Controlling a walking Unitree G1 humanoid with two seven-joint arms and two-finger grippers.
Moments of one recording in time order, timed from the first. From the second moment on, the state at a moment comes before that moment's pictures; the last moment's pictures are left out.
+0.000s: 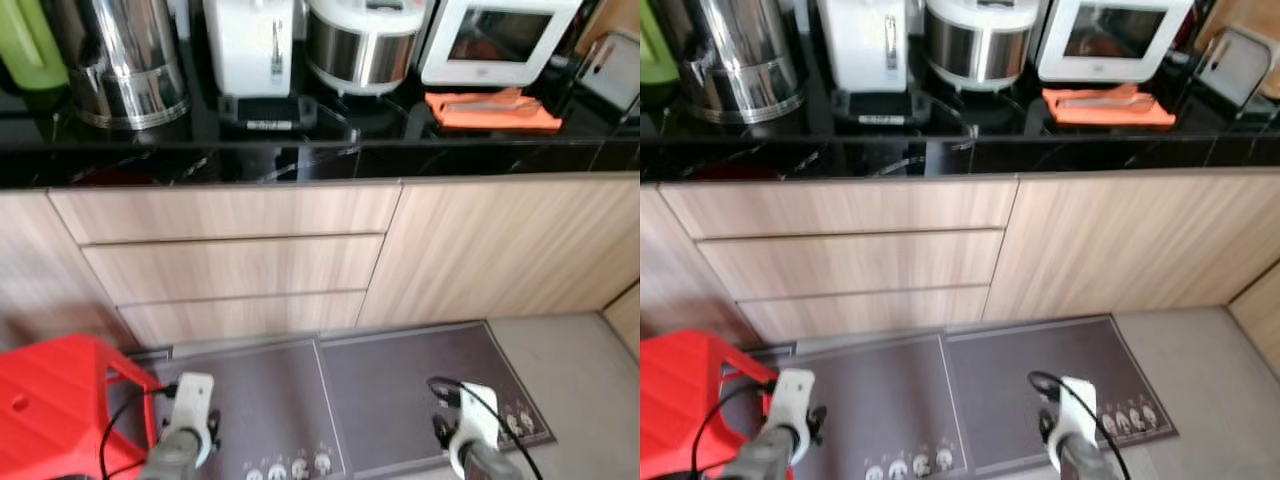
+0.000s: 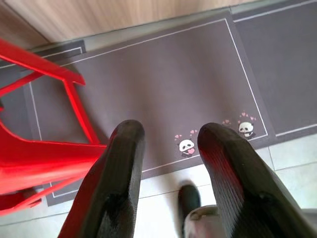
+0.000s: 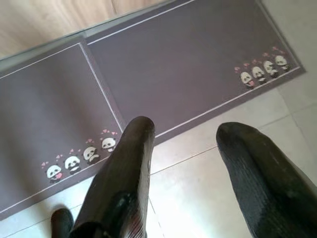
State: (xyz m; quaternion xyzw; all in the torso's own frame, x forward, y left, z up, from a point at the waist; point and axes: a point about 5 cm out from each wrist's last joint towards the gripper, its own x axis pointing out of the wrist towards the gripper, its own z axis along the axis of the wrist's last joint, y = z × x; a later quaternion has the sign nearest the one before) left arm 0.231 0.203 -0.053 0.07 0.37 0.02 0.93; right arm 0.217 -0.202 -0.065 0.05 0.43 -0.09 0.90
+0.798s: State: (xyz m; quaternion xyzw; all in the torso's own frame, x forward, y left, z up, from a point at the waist) left arm 0.227 0.204 -0.056 0.07 0.38 0.03 0.92; right arm 0.215 -0.202 -0.067 0.05 0.44 -0.09 0.89
